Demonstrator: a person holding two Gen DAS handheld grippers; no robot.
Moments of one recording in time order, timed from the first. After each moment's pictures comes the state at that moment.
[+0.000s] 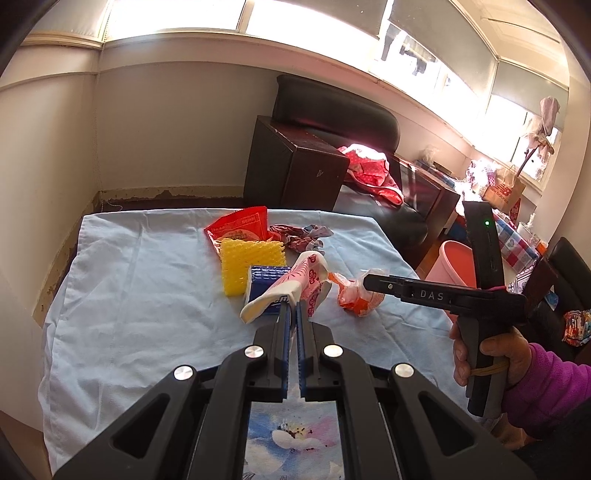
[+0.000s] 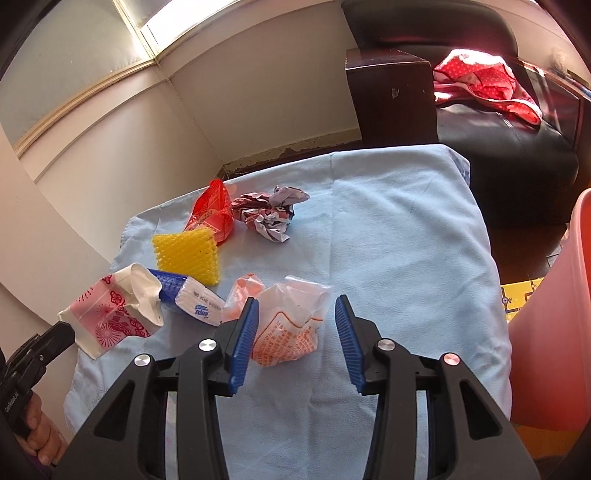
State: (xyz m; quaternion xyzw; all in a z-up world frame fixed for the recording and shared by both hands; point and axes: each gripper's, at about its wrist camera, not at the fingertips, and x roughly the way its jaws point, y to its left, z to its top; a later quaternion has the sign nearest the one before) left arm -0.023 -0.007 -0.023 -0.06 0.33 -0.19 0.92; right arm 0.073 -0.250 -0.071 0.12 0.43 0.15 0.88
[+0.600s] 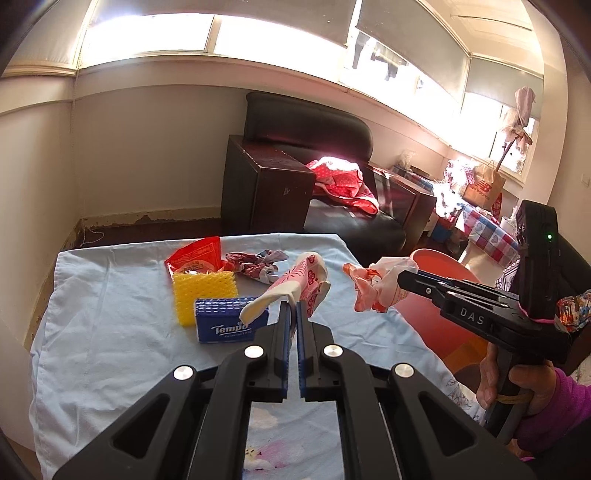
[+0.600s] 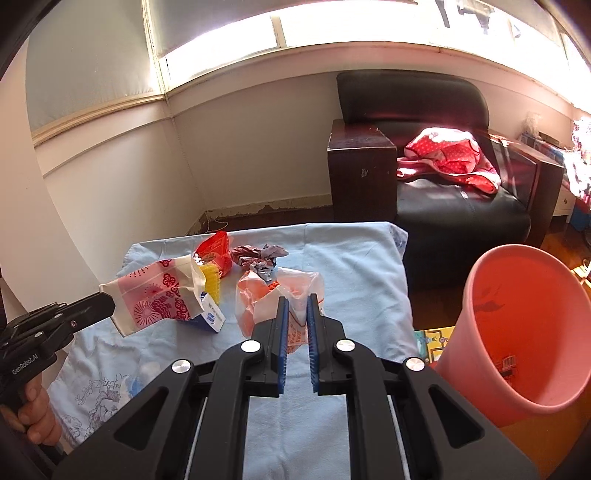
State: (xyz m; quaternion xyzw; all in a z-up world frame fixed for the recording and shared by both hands) left arm -0.032 -0.057 0.005 -0.03 0.29 -0.23 0.93; right arm -0.009 -0.280 -0.003 0.07 0.31 0.09 0.94
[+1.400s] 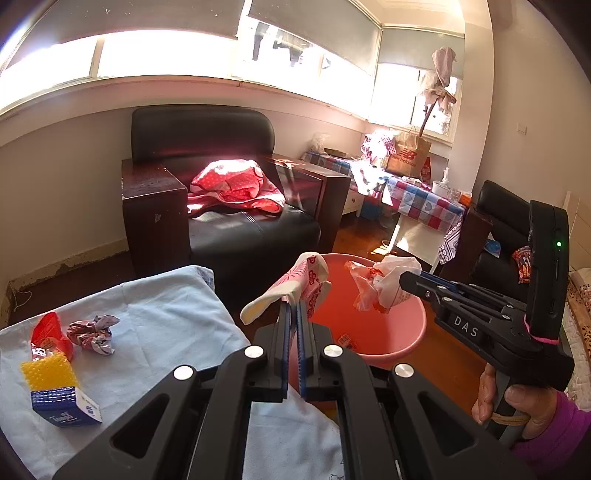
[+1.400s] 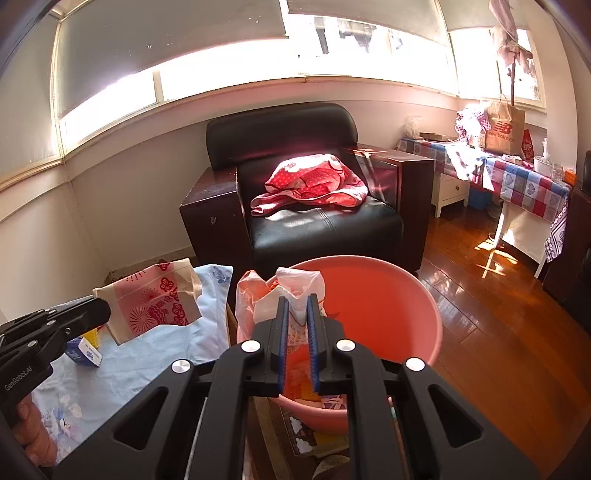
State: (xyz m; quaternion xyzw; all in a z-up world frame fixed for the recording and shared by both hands) left arm -0.015 -0.249 0.020 0.03 0.27 -0.37 0.89; right arm -0.069 -0.434 0.007 0.11 0.25 -0.12 0.95
